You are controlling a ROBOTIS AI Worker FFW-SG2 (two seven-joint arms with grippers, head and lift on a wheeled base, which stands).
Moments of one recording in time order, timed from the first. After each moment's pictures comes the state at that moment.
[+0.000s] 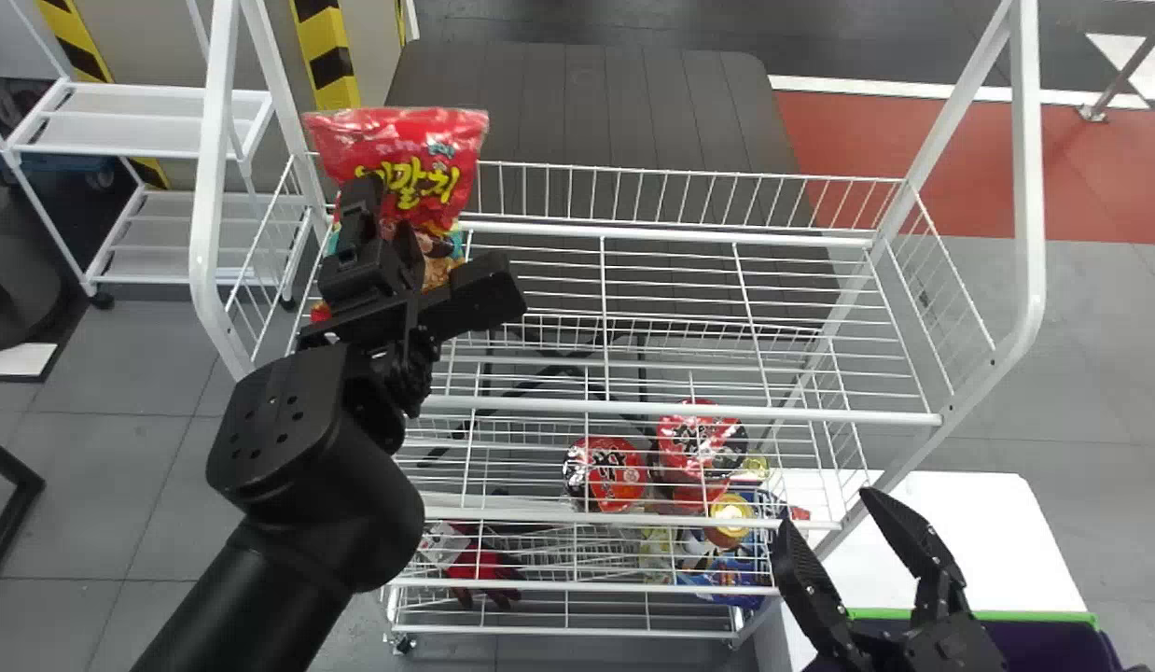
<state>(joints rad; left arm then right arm) -0.14 0.11 -0.43 -1.50 -1.02 0.53 0.04 0.59 -0.24 0.05 -1.50 -0.53 -0.65 0.57</state>
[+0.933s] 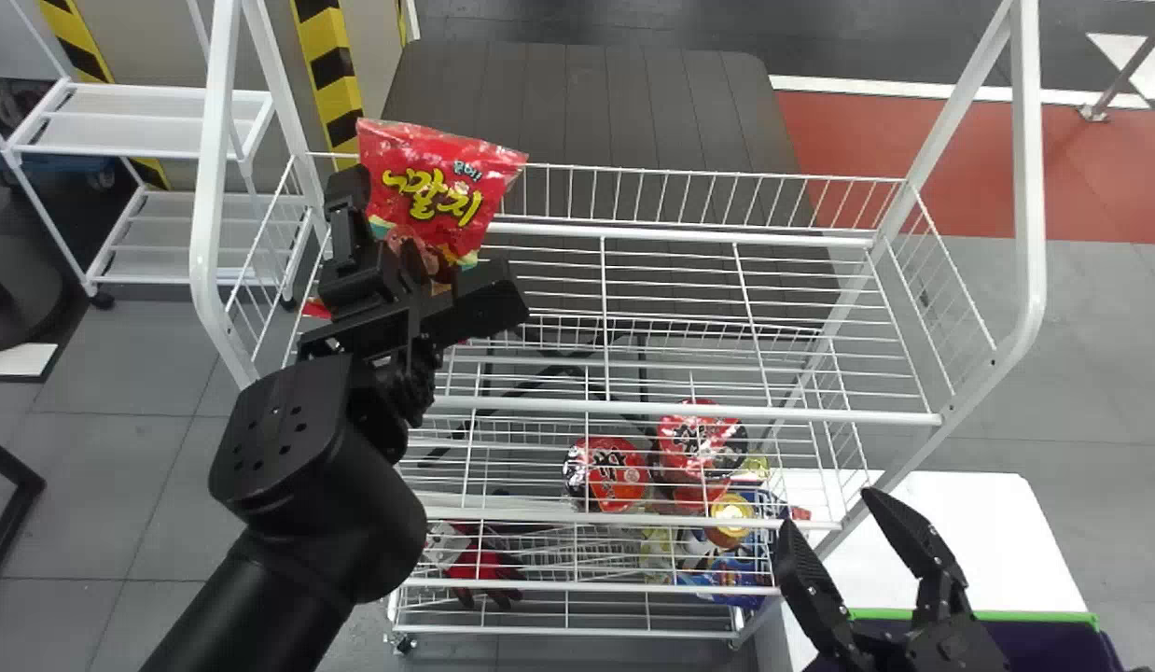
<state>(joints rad) -0.12 0.11 -0.44 -1.51 -1.02 0.54 0.09 0.59 -0.24 0.05 -1.50 -0.53 -0.65 0.57</state>
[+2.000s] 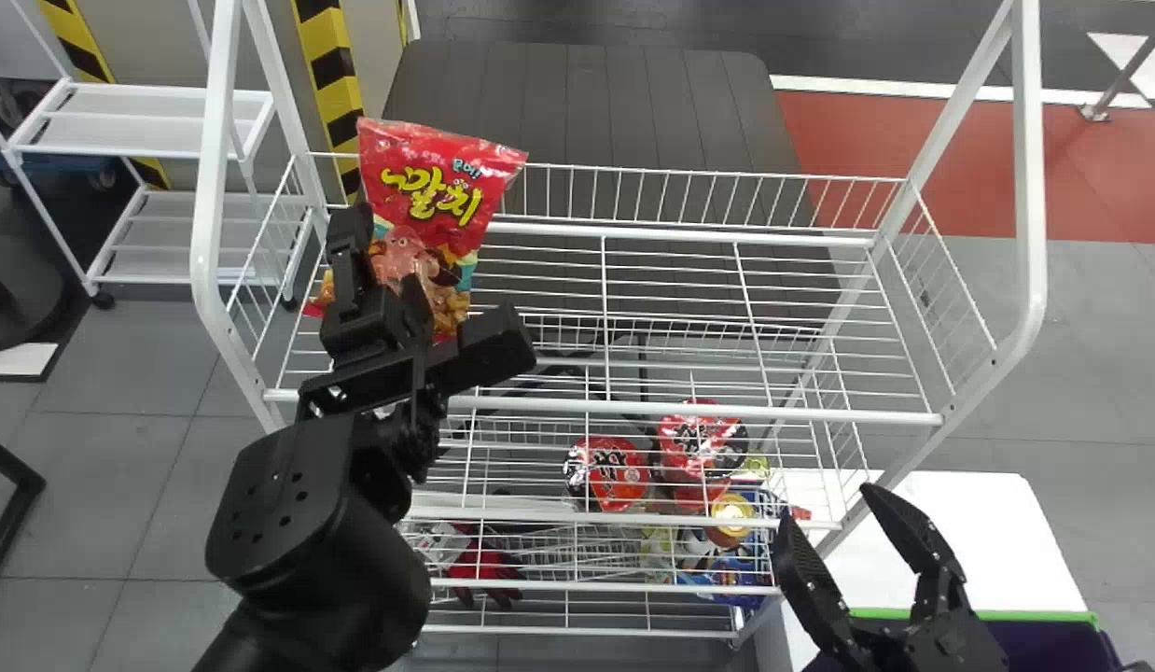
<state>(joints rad) 0.00 0.11 -0.45 -1.61 -1.07 0.55 0.09 0.58 -0.24 0.06 -1.50 -0.53 -0.65 0.57</state>
